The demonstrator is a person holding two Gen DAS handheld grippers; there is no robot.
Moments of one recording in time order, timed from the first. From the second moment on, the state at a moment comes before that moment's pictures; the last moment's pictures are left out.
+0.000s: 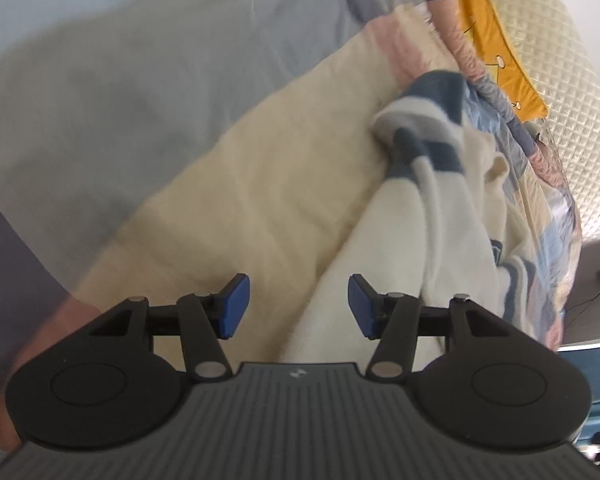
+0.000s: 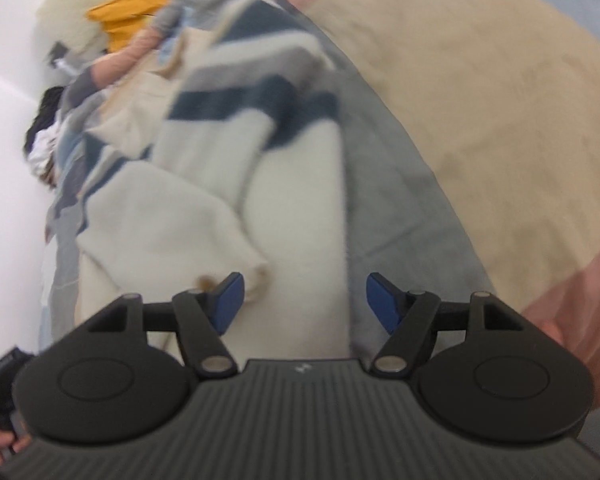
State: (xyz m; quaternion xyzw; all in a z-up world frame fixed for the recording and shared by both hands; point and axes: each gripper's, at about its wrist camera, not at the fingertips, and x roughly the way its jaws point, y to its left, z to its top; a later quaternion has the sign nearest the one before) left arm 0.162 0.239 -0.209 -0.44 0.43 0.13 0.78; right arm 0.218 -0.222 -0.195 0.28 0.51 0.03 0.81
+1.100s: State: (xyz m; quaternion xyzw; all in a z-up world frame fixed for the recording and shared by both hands) left arm 0.178 0.132 -0.234 -0.27 0.61 0.01 0.75; right arm 0.196 -0.168 -0.193 0.26 0.54 0.24 0.76
